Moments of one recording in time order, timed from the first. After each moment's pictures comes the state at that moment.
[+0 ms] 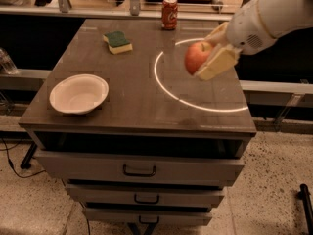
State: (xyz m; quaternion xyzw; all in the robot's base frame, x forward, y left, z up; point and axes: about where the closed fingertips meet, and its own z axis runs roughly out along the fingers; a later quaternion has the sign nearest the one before) arm 0.572 -0.124 0.953 -0.60 0.71 0.11 0.35
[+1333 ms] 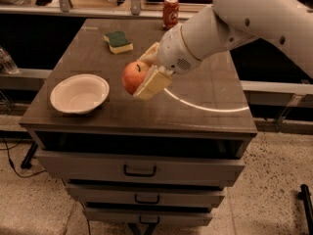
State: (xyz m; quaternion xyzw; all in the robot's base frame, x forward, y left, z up) arm 0.547 0.028 0.917 -0.66 0.63 0.18 0.36
